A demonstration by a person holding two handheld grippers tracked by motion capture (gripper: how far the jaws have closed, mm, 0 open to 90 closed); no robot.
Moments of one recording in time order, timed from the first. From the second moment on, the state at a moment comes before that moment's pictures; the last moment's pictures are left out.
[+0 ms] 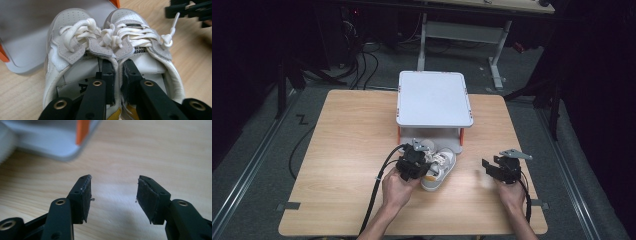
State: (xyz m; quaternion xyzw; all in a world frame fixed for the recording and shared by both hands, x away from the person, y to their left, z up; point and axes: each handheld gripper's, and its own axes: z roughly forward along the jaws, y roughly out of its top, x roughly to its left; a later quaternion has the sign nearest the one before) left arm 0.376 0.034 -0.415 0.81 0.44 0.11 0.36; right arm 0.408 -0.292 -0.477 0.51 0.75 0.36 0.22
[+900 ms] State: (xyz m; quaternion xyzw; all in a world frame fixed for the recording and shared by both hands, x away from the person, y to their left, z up) left arm 0.421 0.025 -0.430 0.80 0.46 0.15 0.35; right arm 0.431 -0.239 -0.346 0.39 0.75 0.49 0.22
